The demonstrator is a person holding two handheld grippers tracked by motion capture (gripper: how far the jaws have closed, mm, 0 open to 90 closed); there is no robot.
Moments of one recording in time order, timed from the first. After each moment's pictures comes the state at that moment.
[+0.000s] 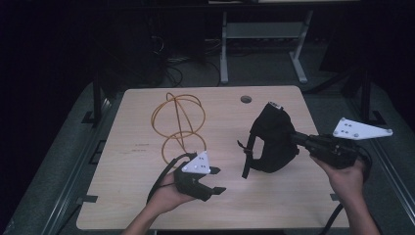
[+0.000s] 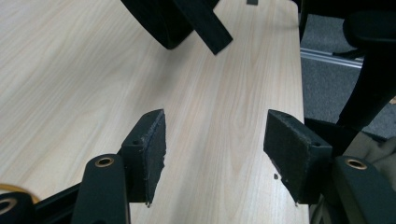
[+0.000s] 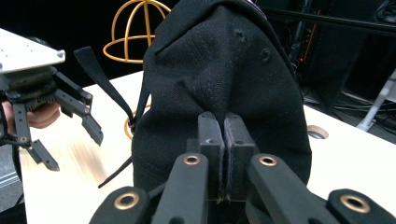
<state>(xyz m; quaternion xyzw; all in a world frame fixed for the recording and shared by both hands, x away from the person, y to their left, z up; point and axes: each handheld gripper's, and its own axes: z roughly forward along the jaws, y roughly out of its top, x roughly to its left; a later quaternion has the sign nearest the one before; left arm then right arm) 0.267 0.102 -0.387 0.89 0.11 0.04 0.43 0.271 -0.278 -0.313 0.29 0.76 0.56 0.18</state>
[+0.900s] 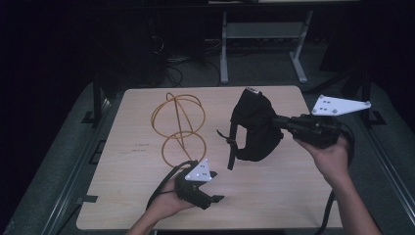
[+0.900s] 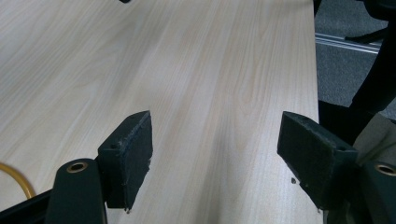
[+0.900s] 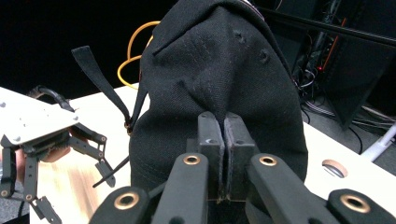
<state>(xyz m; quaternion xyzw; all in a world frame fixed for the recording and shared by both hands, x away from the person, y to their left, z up) 0.262 0.102 -0.409 0.90 0.12 0.05 0.41 0.300 -0.234 -0.271 0.25 0.78 0.55 0.17</state>
